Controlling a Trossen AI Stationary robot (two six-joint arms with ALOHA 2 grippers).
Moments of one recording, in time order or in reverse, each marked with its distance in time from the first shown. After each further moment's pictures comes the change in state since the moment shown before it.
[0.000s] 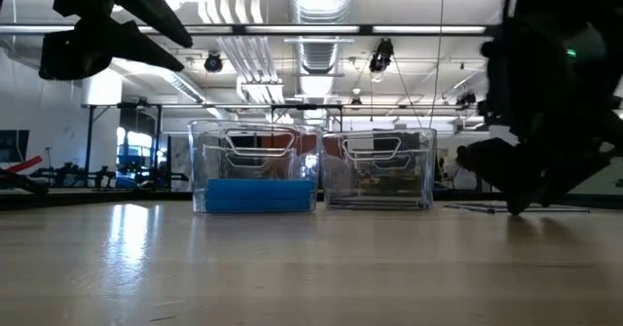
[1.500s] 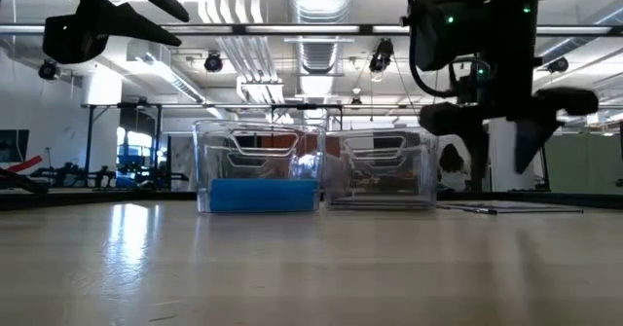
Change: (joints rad) left arm -0.006 -0.123 -0.016 -0.032 -0.118 -0.019; right arm -0.289 -0.134 0.165 -0.189 -0.150 0.026
